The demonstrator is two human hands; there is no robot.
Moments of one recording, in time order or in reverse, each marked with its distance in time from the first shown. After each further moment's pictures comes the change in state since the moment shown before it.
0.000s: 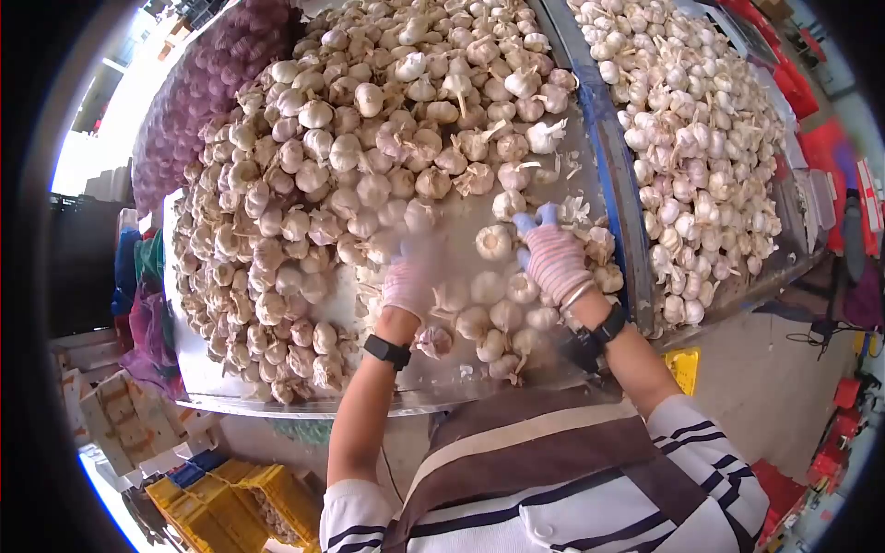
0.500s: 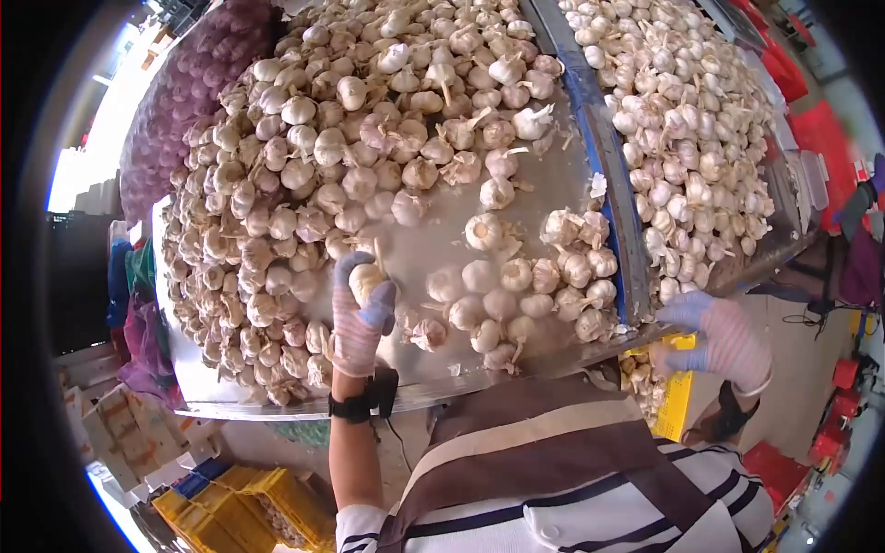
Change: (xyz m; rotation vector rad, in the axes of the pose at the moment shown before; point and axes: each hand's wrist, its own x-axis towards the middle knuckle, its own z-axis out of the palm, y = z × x) left_hand -0.093 -0.012 -0.049 -1.447 0.167 0.000; right_hand -0.159 0.064 -0.182 0.268 -0.363 -0.100
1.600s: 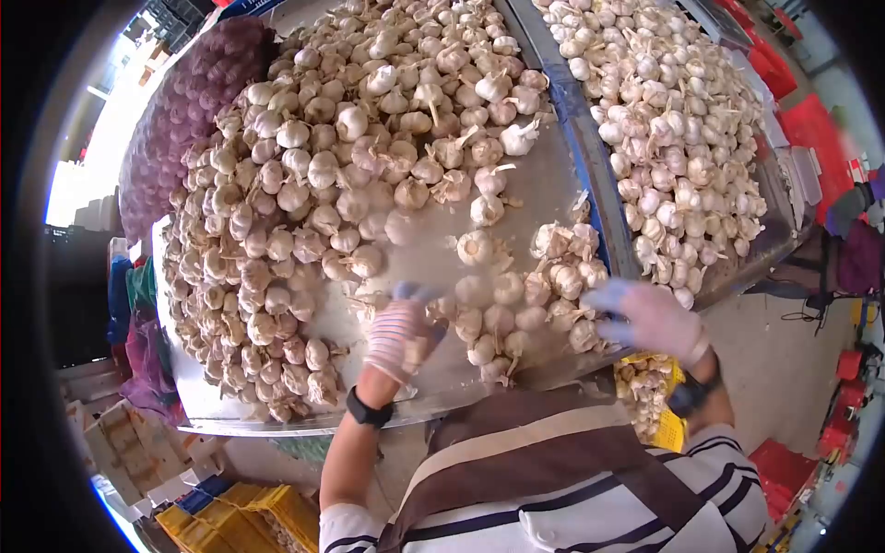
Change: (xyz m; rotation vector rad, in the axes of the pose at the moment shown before) left_hand 0.017 -0.031 0.030 1.027 -0.190 0.539; right_hand 0.060 0.024 0.046 -0.061 0.014 -0.176
